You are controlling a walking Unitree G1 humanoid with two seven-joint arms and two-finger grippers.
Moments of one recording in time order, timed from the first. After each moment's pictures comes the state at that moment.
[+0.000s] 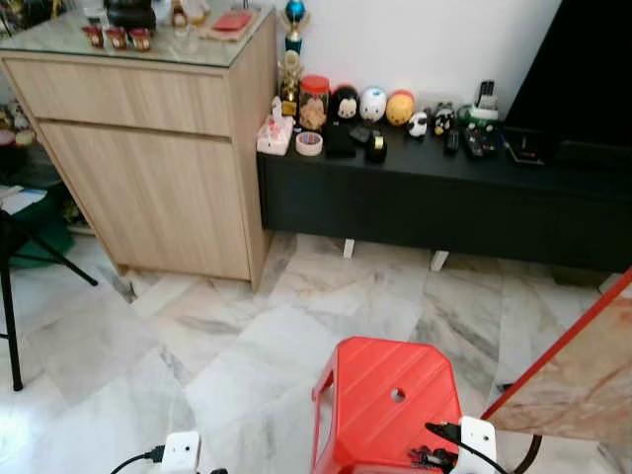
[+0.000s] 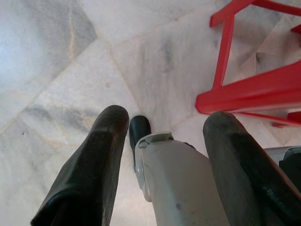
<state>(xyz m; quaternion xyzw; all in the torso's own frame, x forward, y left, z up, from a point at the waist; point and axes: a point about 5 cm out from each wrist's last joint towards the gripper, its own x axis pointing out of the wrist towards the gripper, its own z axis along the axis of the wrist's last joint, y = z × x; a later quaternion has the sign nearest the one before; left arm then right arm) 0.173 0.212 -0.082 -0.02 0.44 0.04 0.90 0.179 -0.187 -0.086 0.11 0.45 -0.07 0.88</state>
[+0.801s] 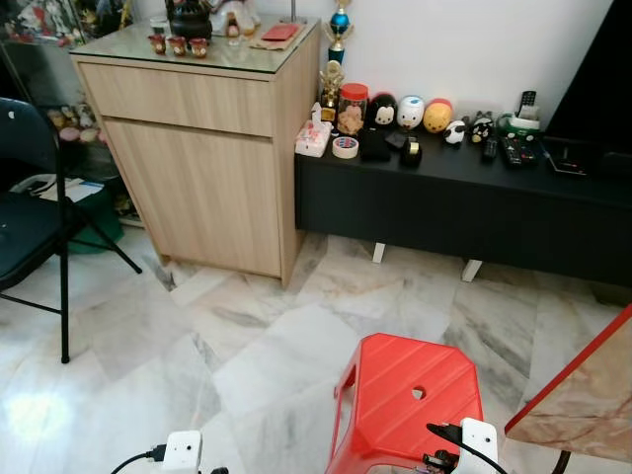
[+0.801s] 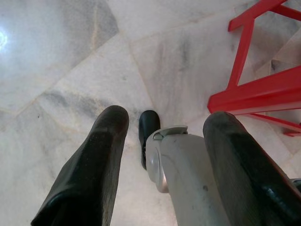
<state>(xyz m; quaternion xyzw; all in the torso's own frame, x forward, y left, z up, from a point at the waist) 0.176 0.211 -0.082 -0.02 0.43 0.04 0.90 0.177 -0.187 -0.087 0.11 0.45 -0.08 0.88</state>
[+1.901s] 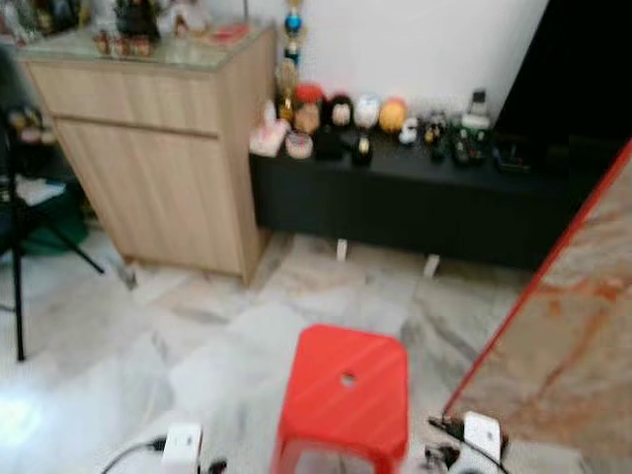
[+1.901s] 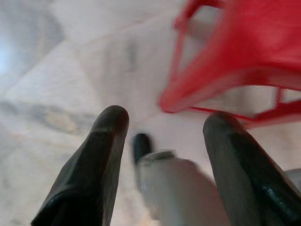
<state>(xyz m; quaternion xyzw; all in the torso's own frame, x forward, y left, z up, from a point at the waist) 0.184 0.205 -0.078 0.00 0.41 0.02 0.91 0.176 -0.194 -0.086 0.10 0.44 -0.12 0.89</state>
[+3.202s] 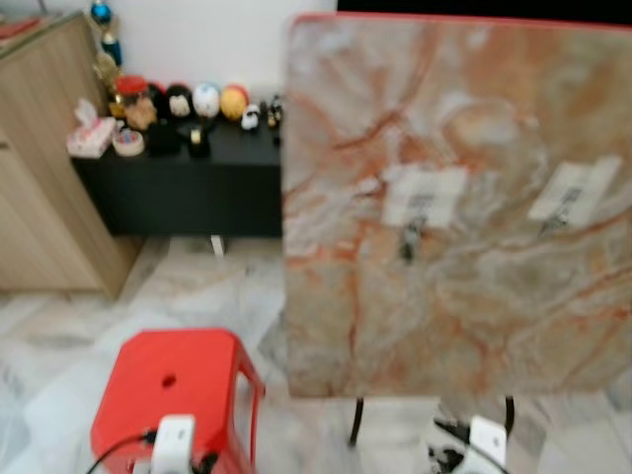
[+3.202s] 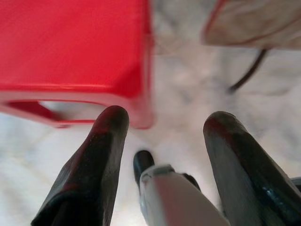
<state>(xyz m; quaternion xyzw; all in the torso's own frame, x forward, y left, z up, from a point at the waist) 0.190 0.203 -0.075 -0.01 0.40 0.01 0.91 0.173 -0.200 -0.086 0.12 0.43 -0.14 0.88</state>
